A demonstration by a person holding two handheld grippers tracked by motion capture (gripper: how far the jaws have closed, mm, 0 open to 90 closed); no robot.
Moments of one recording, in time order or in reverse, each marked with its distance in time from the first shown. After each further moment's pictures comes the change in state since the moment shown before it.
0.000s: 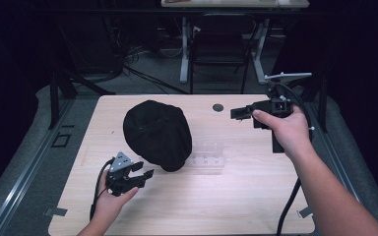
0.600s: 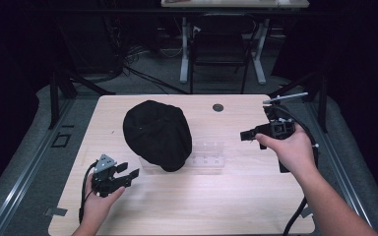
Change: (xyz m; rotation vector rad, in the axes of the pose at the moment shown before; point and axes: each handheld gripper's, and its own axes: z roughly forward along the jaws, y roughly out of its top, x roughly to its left) left arm 0.031 -0.022 -0.010 -0.001 0.072 -0.082; right arm -0.023 -0.040 0.012 0.091 -0.226 -0.044
